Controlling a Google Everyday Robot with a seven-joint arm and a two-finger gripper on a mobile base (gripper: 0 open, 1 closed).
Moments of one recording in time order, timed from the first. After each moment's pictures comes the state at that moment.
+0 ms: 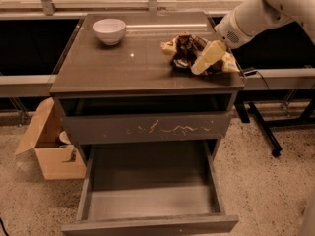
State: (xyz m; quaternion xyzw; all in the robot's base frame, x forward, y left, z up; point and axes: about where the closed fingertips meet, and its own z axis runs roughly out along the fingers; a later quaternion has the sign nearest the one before) arm 0.703 -0.163 0.909 -0.50 0.79 0.06 0.35
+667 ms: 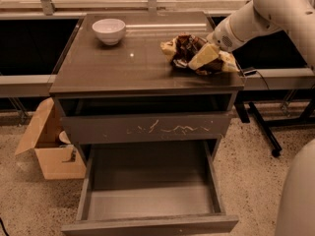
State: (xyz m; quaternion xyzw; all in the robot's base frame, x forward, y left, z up) arm 0.741 -0.167 0.880 -0.47 0.80 0.08 0.36
